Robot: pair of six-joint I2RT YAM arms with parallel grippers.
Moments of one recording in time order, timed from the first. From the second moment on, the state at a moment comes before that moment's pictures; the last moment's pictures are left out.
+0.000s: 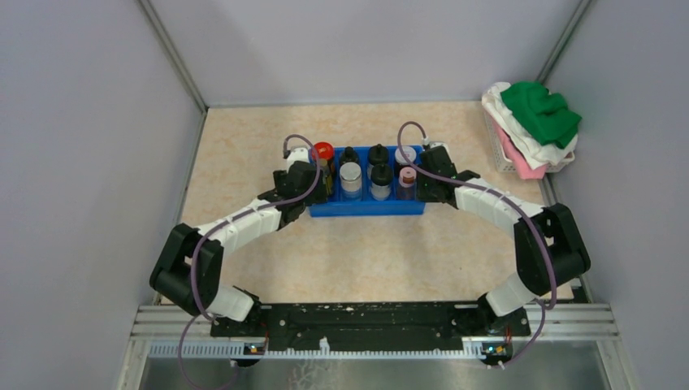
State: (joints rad) left arm -0.53 1.43 0.82 -0.10 -0.42 -0.44; right arm 0.44 1.54 0.96 -0.33 0.19 0.39
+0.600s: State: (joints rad) left arm -0.51 1.44 0.82 -0.10 -0.40 -0.45; right arm 0.43 1.55 0.96 -0.33 0.20 0.39
